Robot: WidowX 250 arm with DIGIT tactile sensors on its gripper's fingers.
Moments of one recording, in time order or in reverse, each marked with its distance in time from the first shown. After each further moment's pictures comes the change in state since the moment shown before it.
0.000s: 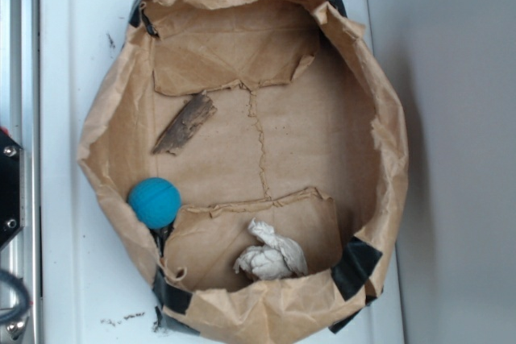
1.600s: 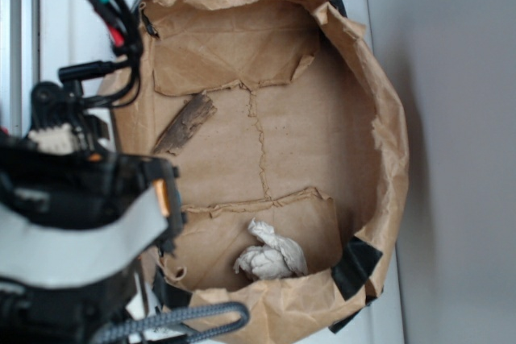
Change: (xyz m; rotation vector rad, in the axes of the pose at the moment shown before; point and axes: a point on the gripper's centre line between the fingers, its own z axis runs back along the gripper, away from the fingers) arm 0.066 -0.024 -0.047 0.084 0.024 0.032
